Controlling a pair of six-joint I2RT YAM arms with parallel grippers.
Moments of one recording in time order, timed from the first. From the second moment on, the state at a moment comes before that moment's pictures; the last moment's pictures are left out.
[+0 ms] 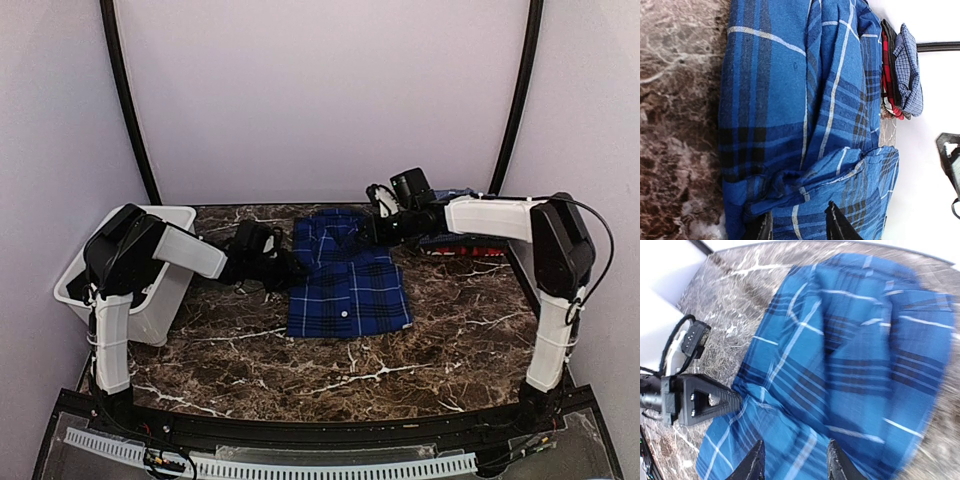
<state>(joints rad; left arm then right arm) -0.57 2.11 1.20 0.24 0.36 -0.98 0.55 1.97 1.47 -0.26 -0.29 0.29</state>
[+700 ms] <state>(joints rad) -0.55 2.11 1.23 0.17 0.36 -0.91 0.68 1.62 0.80 -0.08 -0.21 0.39</state>
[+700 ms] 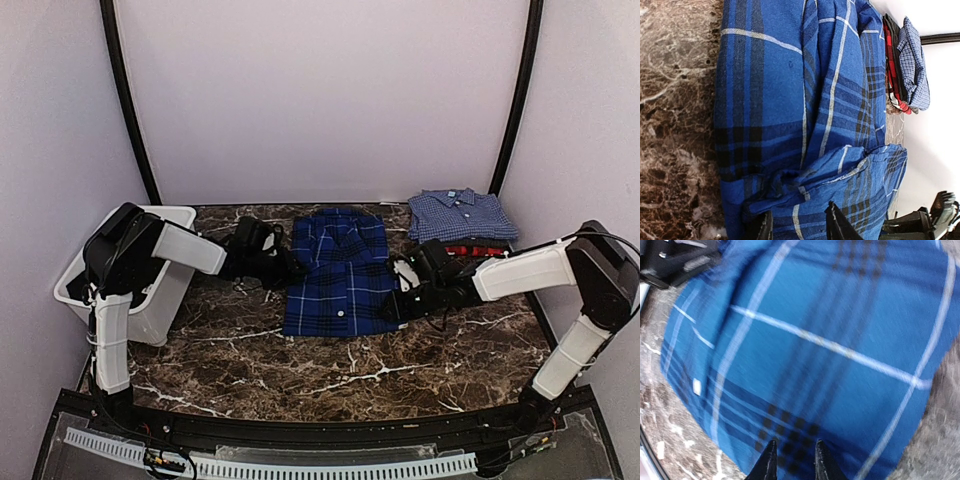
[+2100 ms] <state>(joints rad) -0.57 1.80 1.10 -0.11 0.29 -0.74 0.55 1.63 0.67 0.16 -0.49 0.59</state>
